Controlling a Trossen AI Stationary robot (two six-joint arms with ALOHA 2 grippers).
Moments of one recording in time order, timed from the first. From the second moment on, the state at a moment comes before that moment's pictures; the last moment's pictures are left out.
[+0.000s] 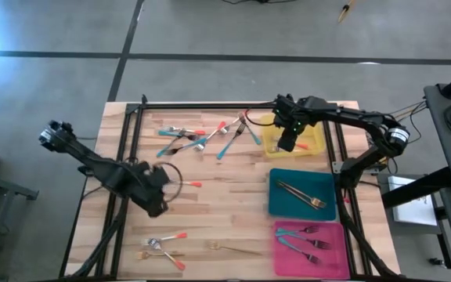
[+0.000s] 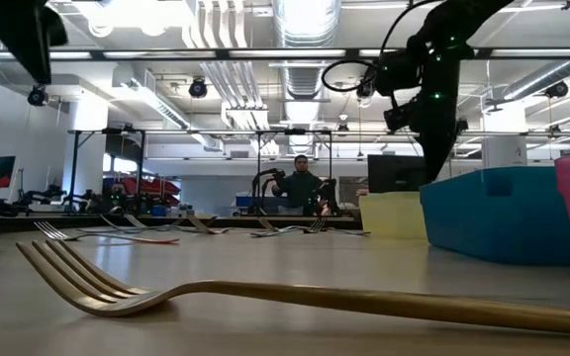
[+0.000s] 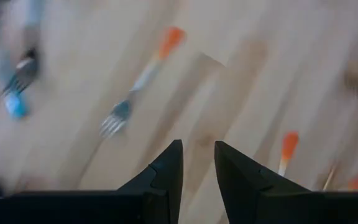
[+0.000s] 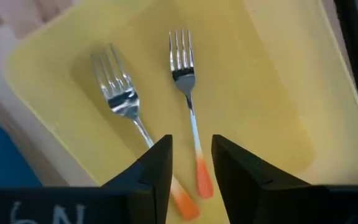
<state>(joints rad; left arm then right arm) -0.55 1.22 1.08 -1.19 -0.28 -0.99 -0.59 1.50 1.12 -0.99 0.06 -0.11</state>
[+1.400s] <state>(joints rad) -0.13 1.37 0.50 -0.41 -0.15 -0.23 -0.48 1.47 1.19 -1.11 0.00 -0.05</state>
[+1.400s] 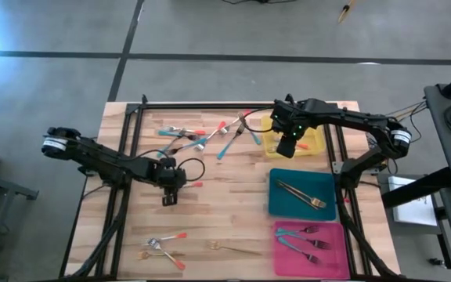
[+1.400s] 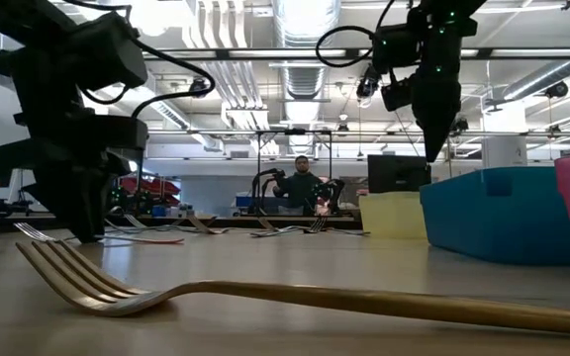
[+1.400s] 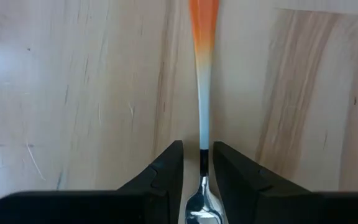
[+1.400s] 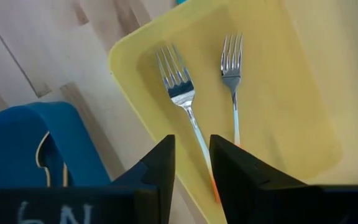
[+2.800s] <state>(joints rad) 0.06 1.40 1.01 -0.06 -0.53 -0.59 -0.47 1.41 1.22 -0.31 -0.27 0.31</state>
